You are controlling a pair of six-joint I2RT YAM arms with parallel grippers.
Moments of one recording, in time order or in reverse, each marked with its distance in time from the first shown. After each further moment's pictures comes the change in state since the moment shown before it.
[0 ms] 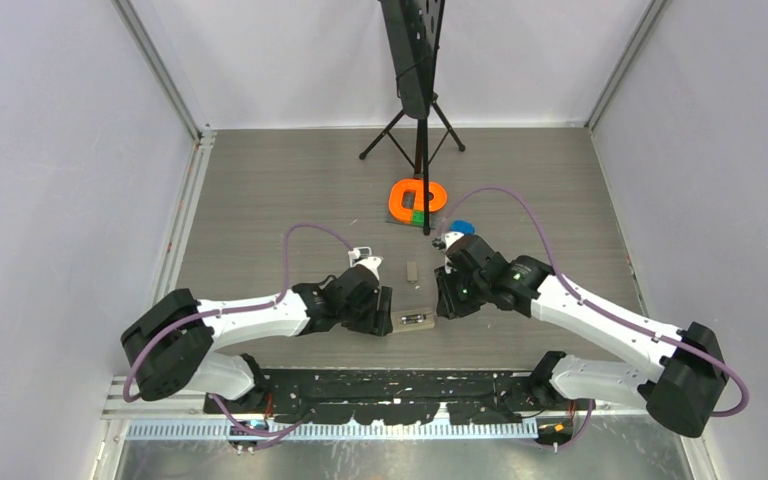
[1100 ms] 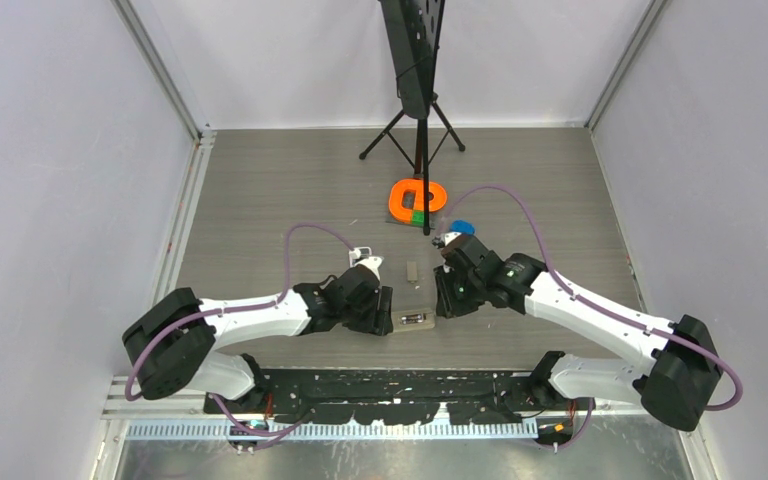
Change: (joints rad) left arm 0.000 0.010 0.000 0.015 0.001 0.000; right arm 0.004 0.034 0.012 -0.005 0.034 0.052
